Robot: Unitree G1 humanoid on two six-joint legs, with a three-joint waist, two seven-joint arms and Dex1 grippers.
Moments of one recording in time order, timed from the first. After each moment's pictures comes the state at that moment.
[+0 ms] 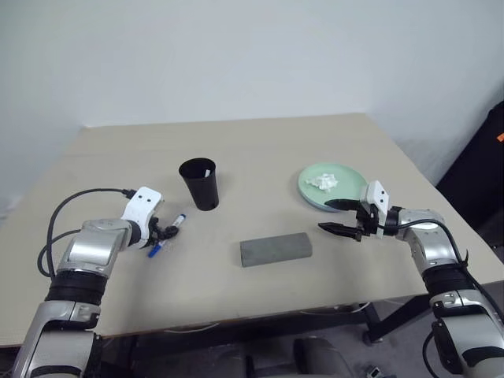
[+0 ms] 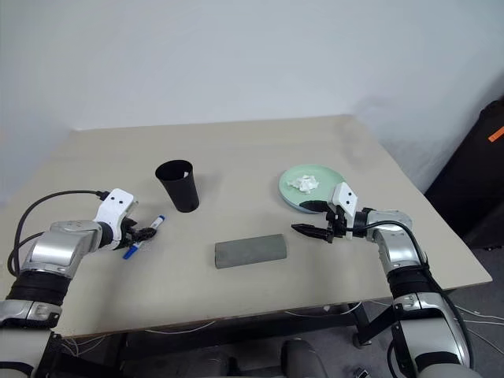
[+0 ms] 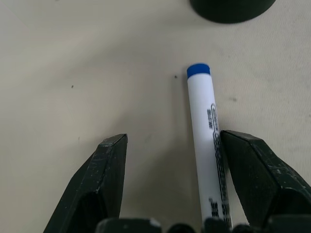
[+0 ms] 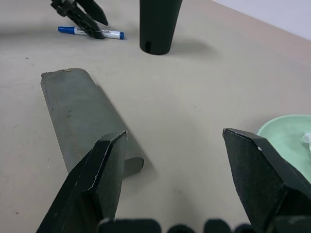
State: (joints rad) left arm -0.49 0.75 -0.07 0.39 -0.14 0.72 -0.64; right arm -0.55 -0.50 0.06 0.54 0.23 -0.06 1.24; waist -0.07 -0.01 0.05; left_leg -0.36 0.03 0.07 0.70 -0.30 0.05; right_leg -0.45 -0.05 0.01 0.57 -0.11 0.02
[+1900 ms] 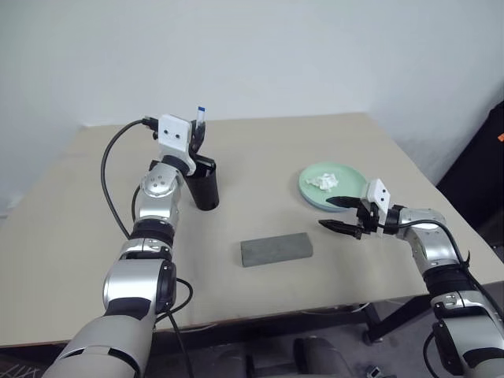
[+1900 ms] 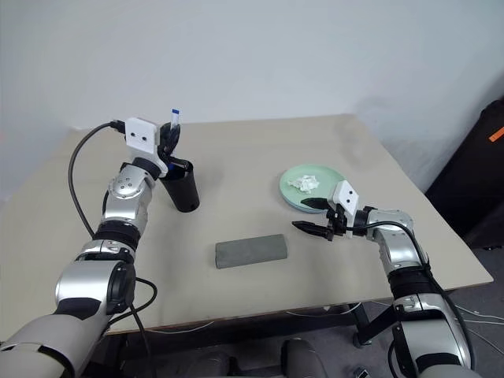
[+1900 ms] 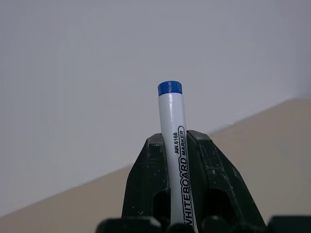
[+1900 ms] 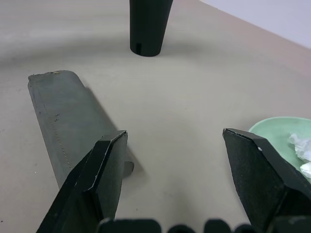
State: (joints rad) left arm -0.94 0.36 0.12 1.10 -0.06 -0.45 -0.34; right arm -0.54 -0.50 0.05 0.52 0.24 -0.05 1.21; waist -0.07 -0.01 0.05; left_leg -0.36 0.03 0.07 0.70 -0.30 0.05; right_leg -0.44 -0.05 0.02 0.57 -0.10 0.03
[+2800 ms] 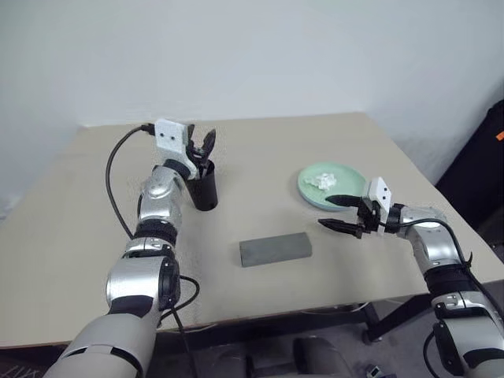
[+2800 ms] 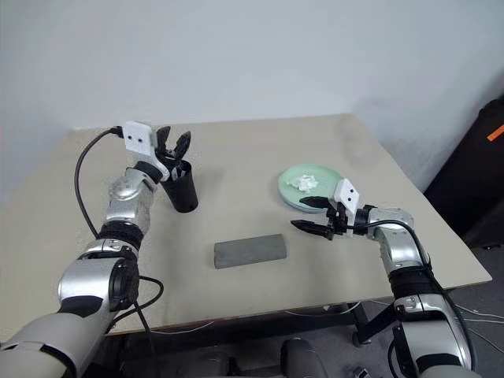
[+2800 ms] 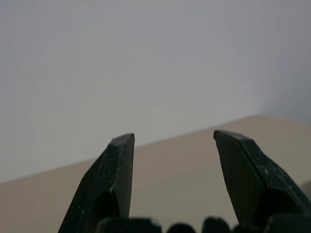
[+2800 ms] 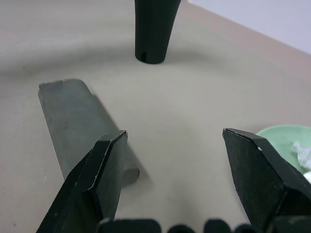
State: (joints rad) left arm -0.92 0.35 0.22 0.95 -0.26 -0.24 -0.61; right arm -0.53 -0.50 0.05 0.45 0.26 -0.01 1.22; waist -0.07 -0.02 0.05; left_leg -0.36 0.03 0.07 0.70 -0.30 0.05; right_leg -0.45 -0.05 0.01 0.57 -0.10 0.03
